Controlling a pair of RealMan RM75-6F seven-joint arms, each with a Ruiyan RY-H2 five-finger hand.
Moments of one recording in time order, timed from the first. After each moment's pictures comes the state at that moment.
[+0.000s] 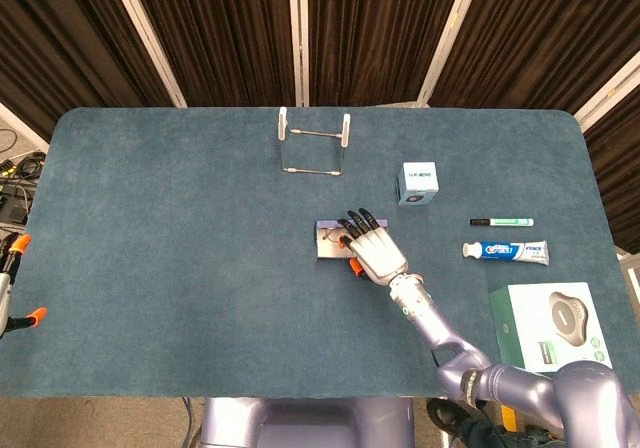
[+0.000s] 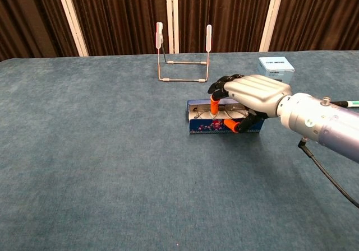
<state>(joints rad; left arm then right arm) -0.14 -1.05 -0.07 -1.68 1.25 1.35 0.21 0.76 -1.77 0.17 -1.12 -1.36 0.94 -0.24</state>
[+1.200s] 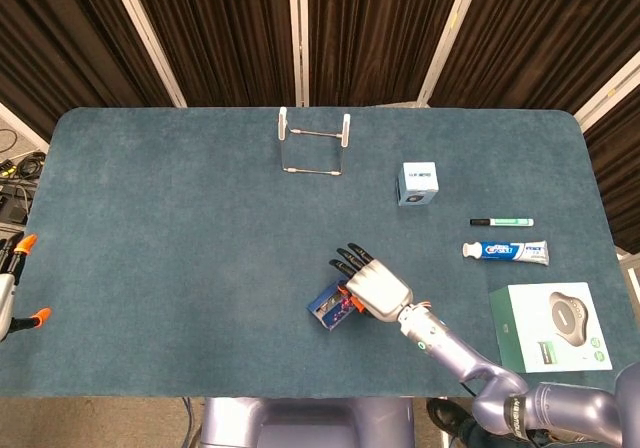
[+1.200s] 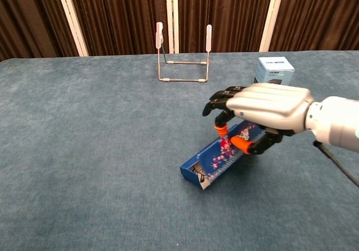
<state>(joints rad) -0.14 -1.04 -0.07 -1.70 1.27 1.35 0.21 0.75 -1.50 0.06 -1.55 -1.44 0.92 -0.35</state>
